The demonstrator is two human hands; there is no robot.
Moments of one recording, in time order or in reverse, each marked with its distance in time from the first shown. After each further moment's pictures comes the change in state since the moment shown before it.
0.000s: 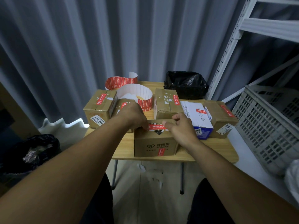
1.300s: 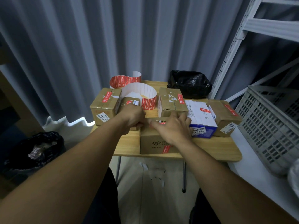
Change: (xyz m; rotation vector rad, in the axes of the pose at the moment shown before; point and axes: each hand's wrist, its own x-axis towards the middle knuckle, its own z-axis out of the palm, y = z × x) left_hand -0.010 -0.022 -0.004 -0.533 -0.020 -0.047; right_hand -0.025 -0.036 0.032 -0.537 0.116 -0.018
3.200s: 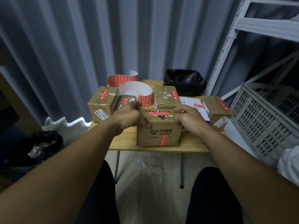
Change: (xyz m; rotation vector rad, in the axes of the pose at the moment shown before) left_hand -0.028 -0.011 -0.002 0.021 -0.139 0.111; right_hand -0.008 0.050 -0.059 0.658 -0.235 -0.050
